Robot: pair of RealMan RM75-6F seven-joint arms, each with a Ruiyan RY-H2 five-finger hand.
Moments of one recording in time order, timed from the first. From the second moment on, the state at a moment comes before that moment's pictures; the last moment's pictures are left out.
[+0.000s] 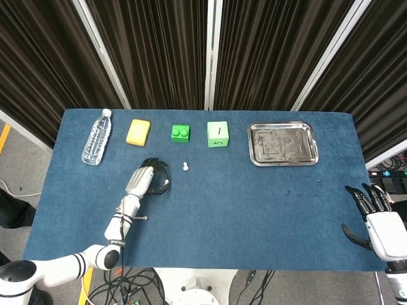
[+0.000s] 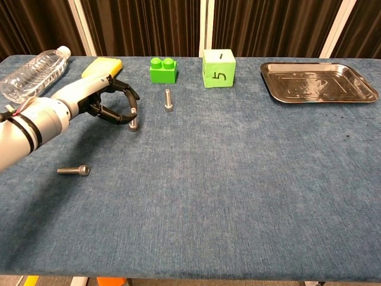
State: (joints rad) left arm -0.69 -1.81 -0.25 -1.19 1.11 0.96 -0.12; right arm 0.08 -0.98 0.01 -1.65 -1.65 1.52 0.12
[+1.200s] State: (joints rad) left arm -0.52 -1.45 -0.14 -1.53 1.22 1.11 0.04; right arm 0.12 -0.98 0.02 -1.63 -1.65 1.49 0.14
